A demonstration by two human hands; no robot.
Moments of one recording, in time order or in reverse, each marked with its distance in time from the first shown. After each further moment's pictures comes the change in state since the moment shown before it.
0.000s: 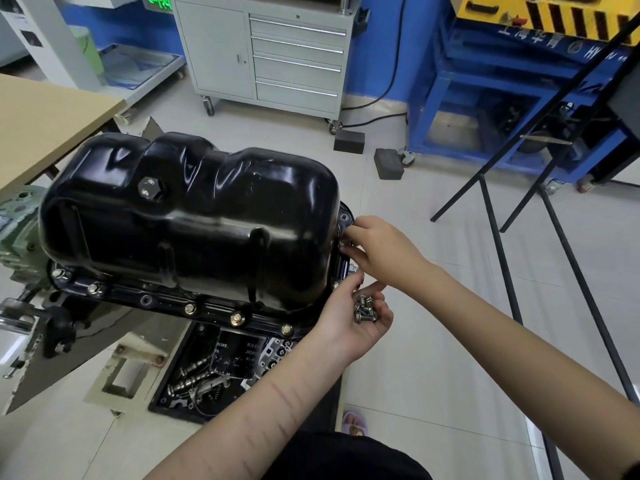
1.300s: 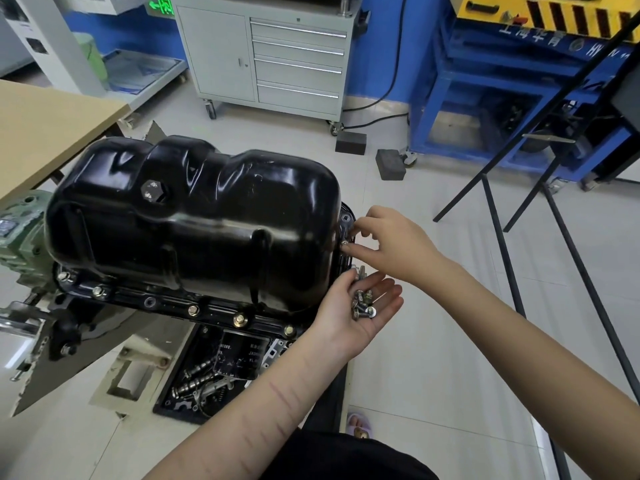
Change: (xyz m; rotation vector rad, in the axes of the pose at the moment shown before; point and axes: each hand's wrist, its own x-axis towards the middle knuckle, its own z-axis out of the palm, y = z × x) left_hand -0.013 0.005 0.002 0.051 -0.060 0.113; right_hand -0.005 -0.001 -0.019 0.124 0.017 0.107
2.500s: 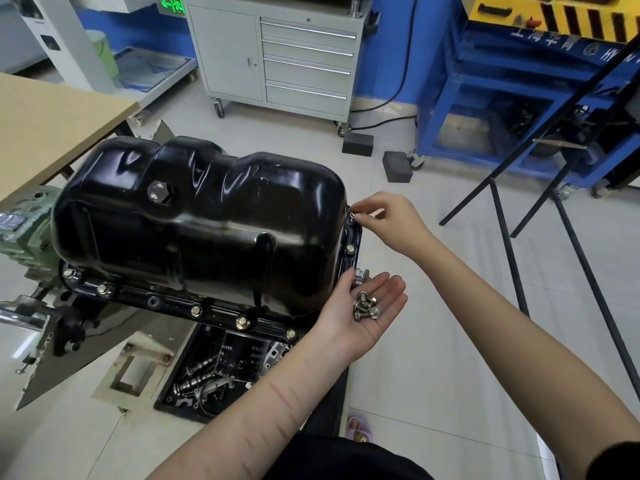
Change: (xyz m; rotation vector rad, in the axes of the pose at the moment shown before) left_hand 0.002 0.004 0.001 -0.106 -0.010 -0.068; right_hand 0.047 0.025 0.015 0.450 0.109 0.113
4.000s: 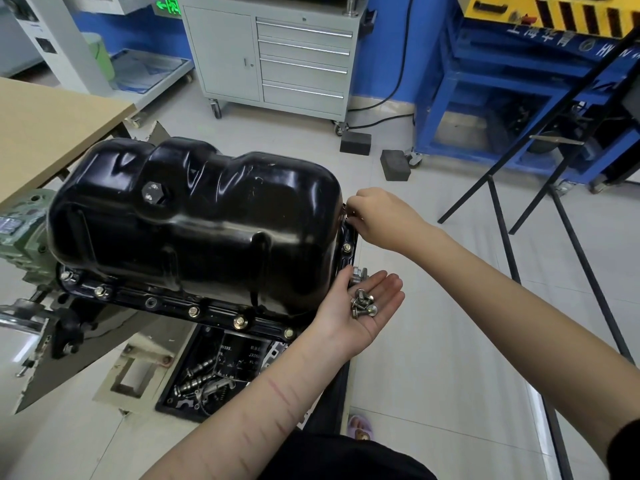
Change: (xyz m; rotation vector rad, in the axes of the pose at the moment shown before) left_hand 0.000 0.001 0.002 0.012 0.002 -0.004; right_hand 0.001 -0.024 -0.008 -0.705 -0.188 -0.222
